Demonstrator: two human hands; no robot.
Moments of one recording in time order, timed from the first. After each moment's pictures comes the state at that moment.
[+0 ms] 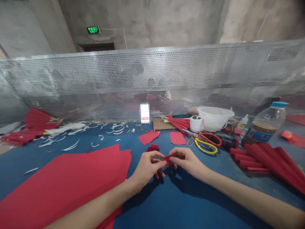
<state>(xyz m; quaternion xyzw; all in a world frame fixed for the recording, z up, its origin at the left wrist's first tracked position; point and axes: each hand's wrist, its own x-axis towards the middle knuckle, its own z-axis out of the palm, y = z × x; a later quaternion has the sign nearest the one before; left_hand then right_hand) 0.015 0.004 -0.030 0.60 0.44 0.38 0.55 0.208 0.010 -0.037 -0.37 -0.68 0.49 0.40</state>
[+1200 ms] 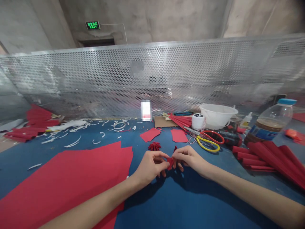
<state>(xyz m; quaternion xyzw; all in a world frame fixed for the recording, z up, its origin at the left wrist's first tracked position) 0.012 0.001 -0.029 0.66 0.41 0.34 0.53 0.213 0.008 -0.030 -0.38 -0.67 0.55 0.34</state>
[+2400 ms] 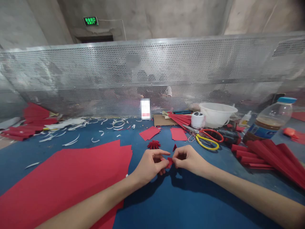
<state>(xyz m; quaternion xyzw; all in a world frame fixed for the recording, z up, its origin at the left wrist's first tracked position) 0.014 0.001 -0.030 0.65 0.41 0.35 0.54 0.211 0.006 -0.039 -0.42 -0.69 0.48 0.34</state>
